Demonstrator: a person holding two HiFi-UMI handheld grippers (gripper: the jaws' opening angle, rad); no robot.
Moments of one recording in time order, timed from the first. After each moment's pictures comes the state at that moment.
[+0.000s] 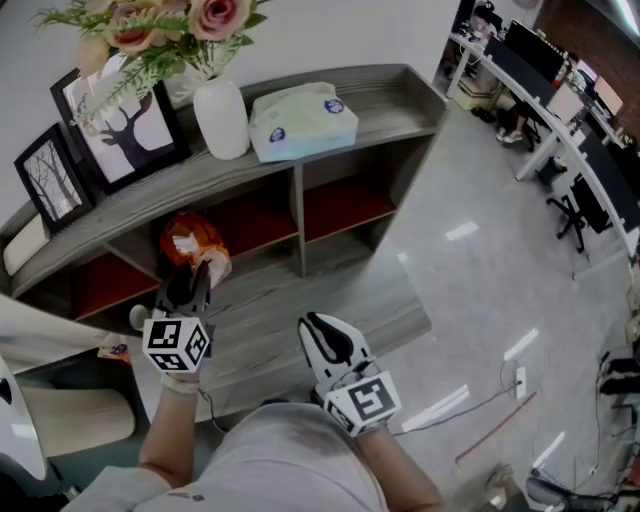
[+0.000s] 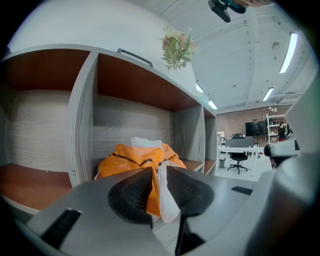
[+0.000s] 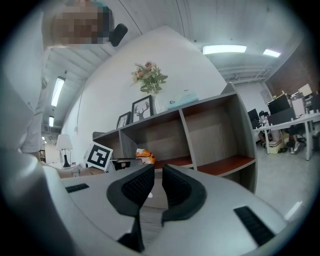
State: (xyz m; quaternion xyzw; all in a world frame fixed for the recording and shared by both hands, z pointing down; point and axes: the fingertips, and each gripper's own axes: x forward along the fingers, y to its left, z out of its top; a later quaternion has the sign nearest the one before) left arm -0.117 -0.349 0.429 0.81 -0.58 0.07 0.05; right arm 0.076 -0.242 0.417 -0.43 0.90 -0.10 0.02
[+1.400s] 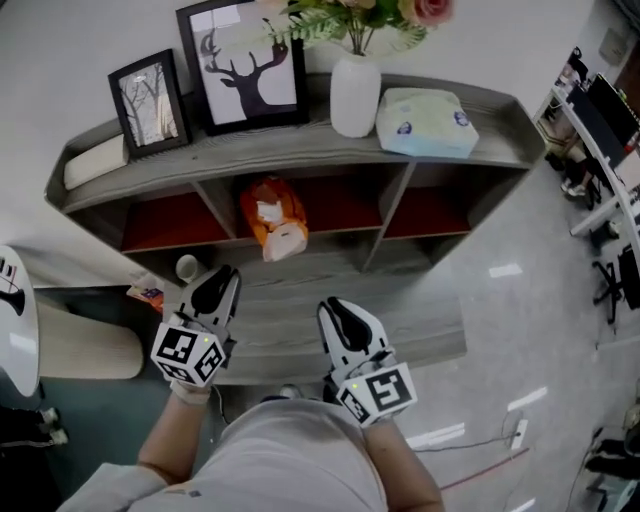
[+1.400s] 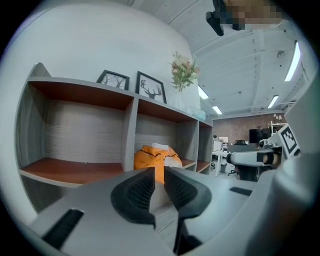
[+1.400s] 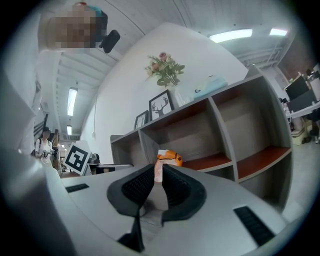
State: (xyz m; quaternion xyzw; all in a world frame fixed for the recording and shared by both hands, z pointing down) left arm -0.170 -0.245 0.413 0.79 -0.60 0.04 0.08; right arm -0.005 -0.232 0.407 -0.33 0.94 -0.11 0.04
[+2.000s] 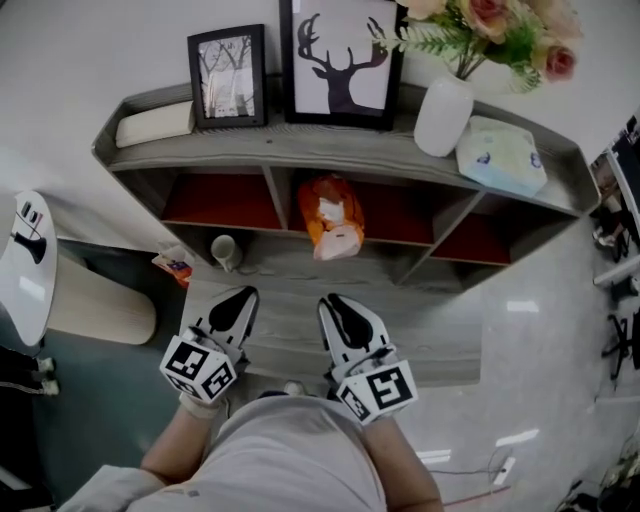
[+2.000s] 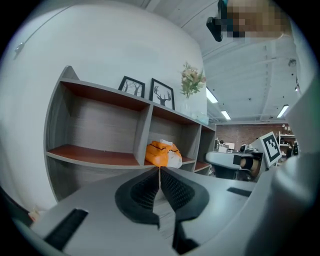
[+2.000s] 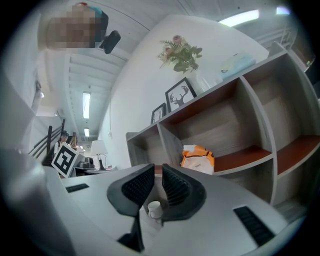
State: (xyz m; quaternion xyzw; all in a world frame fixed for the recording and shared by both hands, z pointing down) left arm -0.196 -0.181 0.420 0.77 -0.63 0.02 0.12; right arm -0.081 -0.217 0.405 -0.23 0.97 -0.11 0.04
